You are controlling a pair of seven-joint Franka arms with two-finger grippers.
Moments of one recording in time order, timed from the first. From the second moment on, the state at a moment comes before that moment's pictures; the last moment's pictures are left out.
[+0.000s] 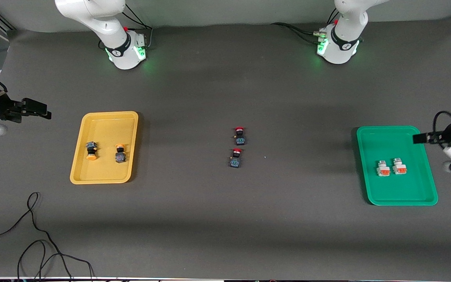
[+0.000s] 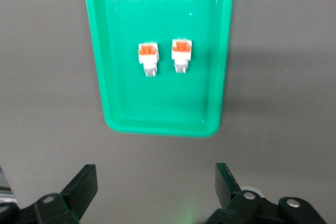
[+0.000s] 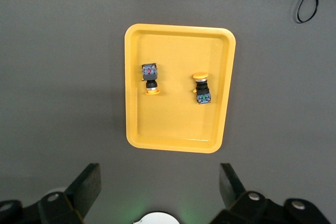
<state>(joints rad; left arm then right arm) 0.36 0.28 -0.31 -1.49 0.21 1.49 0.01 0.04 0.03 -0.12 -1.65 0.03 1.53 -0.13</state>
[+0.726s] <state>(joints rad) 0.36 0.29 -0.34 -1.34 0.12 1.29 0.01 0.00 0.01 -0.05 -1.65 0.00 1.53 -0.05</state>
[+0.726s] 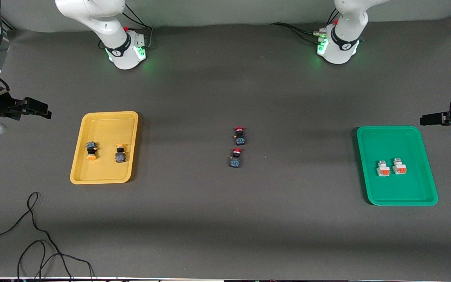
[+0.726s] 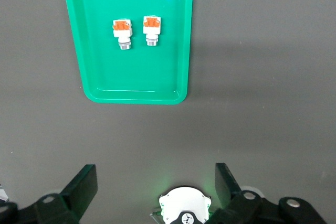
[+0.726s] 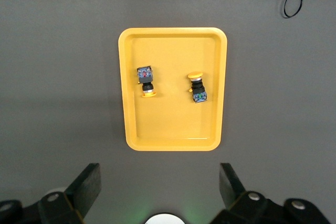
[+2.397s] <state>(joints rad) 0.10 0.07 -0.17 -1.58 0.05 1.49 0.02 -0.03 0.01 -0.02 -1.64 0.00 1.53 -0.04</state>
